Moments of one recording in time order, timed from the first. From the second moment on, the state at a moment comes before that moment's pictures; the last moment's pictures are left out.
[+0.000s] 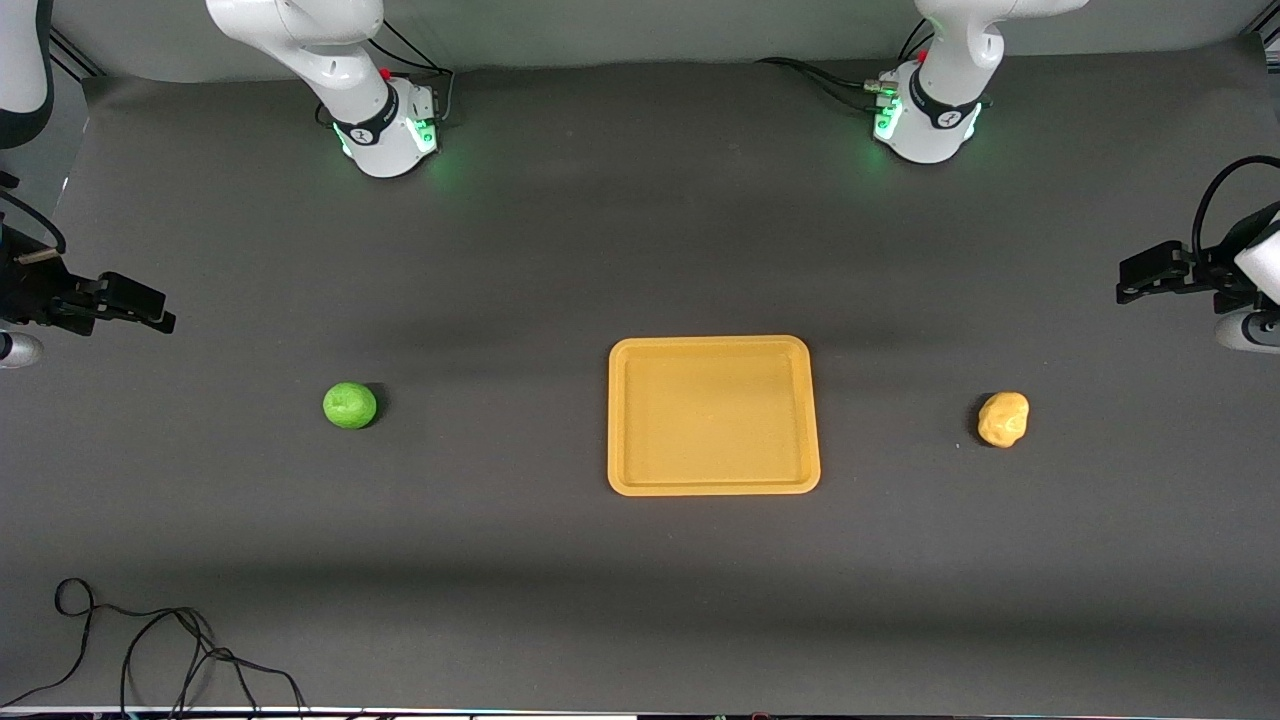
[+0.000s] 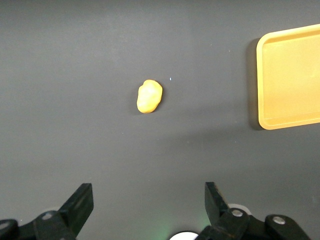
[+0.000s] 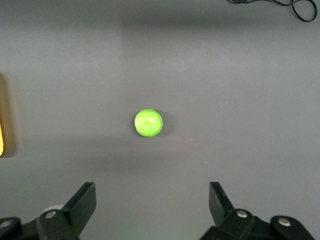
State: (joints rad) left arm 0.02 0.13 -0.03 -1.43 0.03 1.44 0.14; right arm -0.04 0.06 -0.02 -1.58 0.01 1.60 -0.05
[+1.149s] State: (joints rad) left arm 0.02 0.27 -0.03 -1.53 0.03 1.68 0.14; right arm -0.04 0.06 -0.03 -1.58 0.01 1.60 -0.05
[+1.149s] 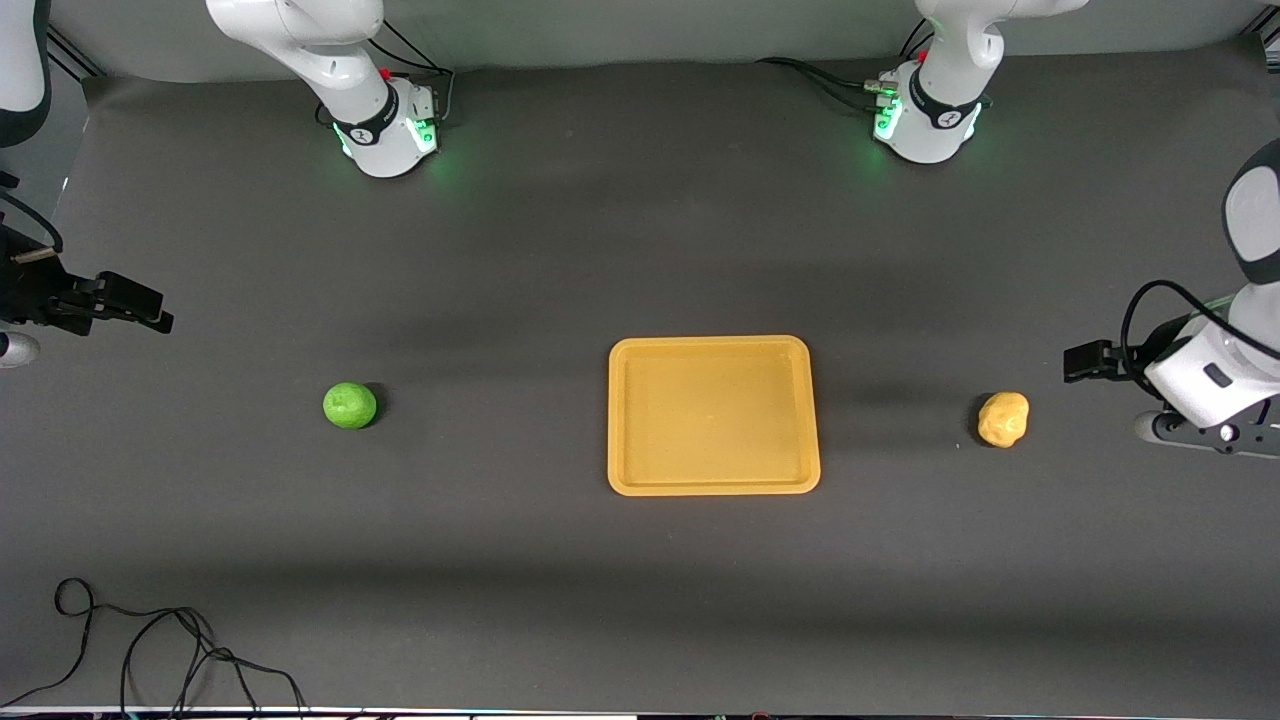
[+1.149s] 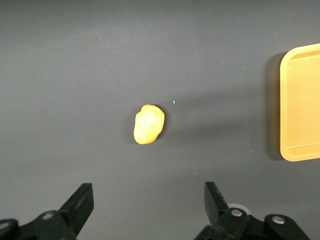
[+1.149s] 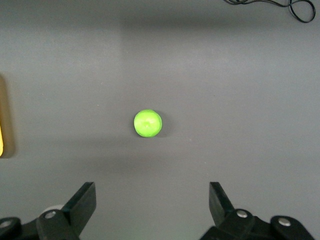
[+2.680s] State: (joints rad) left arm 0.10 0.47 -0.03 -1.97 0.03 2.51 0.25; right arm -0.04 0.06 -0.03 -1.58 0.01 1.60 -0.05
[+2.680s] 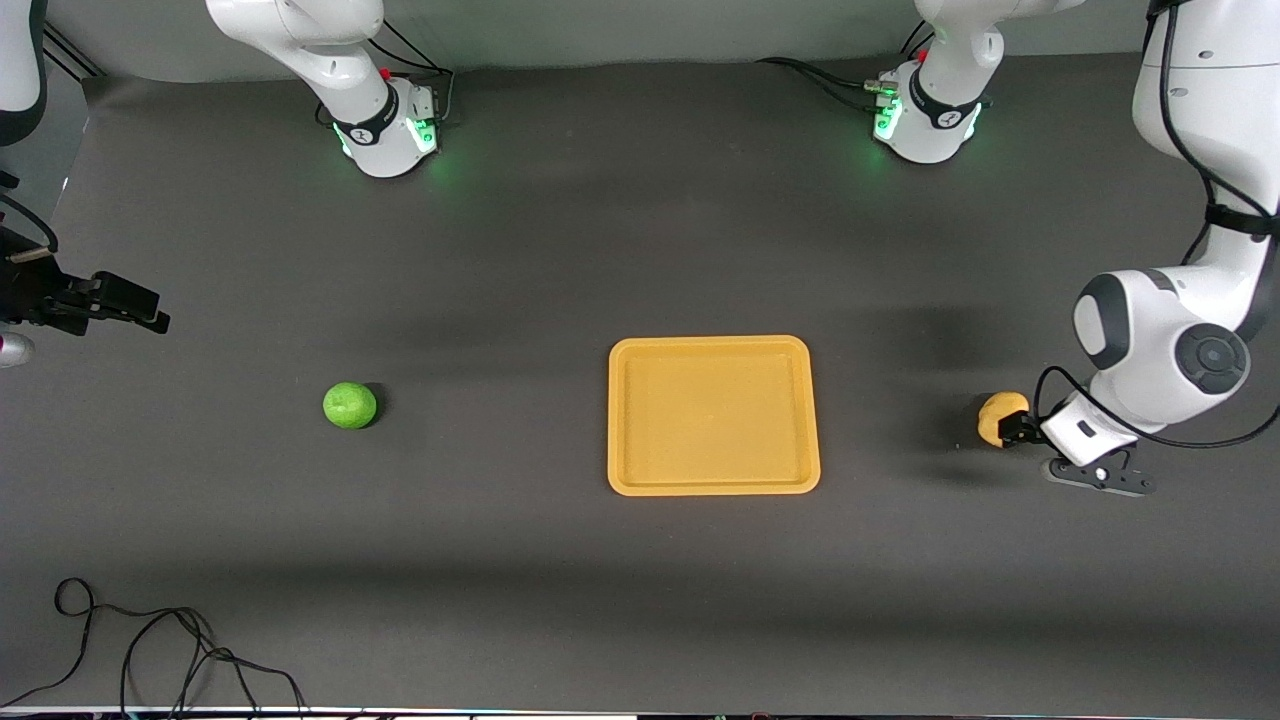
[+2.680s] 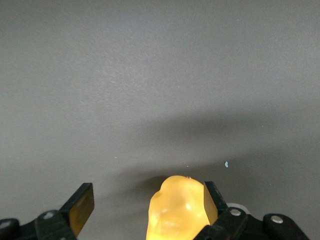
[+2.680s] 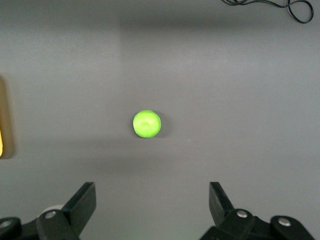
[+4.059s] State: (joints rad) left arm 0.09 0.49 -0.03 -2.07 0.01 2.64 0.25; right arm -0.04 0.06 -0.03 -1.58 0.01 1.60 -0.05
